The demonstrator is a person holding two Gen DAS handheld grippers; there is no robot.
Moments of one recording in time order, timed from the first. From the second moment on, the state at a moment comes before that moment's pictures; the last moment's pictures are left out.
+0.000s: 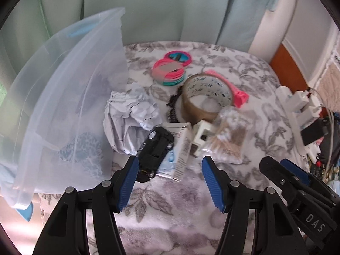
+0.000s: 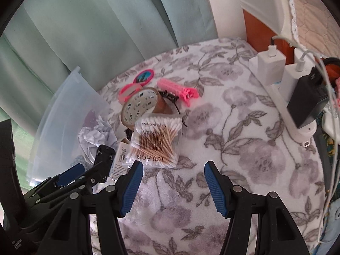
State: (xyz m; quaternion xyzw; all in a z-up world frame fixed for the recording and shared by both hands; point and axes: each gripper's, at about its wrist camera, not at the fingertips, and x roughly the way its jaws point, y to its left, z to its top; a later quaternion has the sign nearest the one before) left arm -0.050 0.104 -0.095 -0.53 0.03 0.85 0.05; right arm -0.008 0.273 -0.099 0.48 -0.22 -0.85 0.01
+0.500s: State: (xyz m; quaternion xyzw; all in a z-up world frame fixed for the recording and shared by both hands) left arm -0.070 0.087 -0.130 -0.55 0.01 0.84 0.02; right arm -0.042 0.255 -0.124 0.50 -0.25 -0.83 0.04
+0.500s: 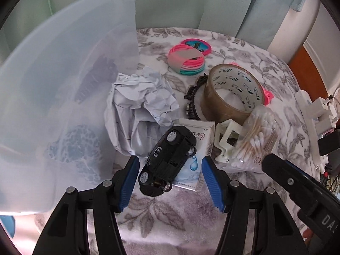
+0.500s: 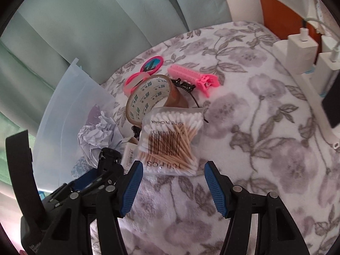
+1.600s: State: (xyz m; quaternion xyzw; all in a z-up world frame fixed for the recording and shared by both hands) left arm -0.075 0.085 -0.133 -0.54 -0.01 0.84 0.06; right arm -0.074 0.248 -0.140 0.49 -0.28 -0.82 0.04
